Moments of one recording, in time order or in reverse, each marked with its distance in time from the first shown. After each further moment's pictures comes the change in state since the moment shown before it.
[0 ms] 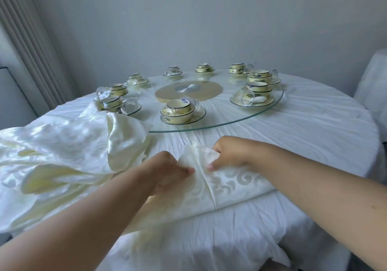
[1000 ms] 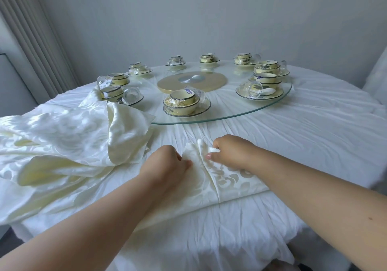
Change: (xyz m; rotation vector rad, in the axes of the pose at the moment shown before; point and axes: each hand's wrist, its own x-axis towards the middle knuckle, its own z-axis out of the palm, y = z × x) left_hand 0.013 -0.015 0.011 0.383 0.250 0.099; right_hand 0.023 0.003 0.023 -0.213 0.132 0.079
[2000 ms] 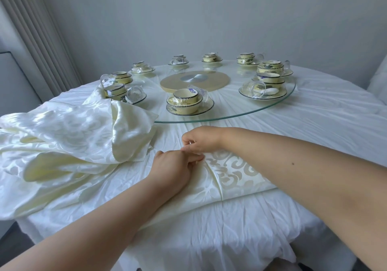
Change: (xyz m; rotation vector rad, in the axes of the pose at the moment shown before) left_hand -0.005 -0.009 0.013 0.210 0.097 0.439; right_hand 0.060 -0.039 -0.004 -0.062 -0.135 -0.417
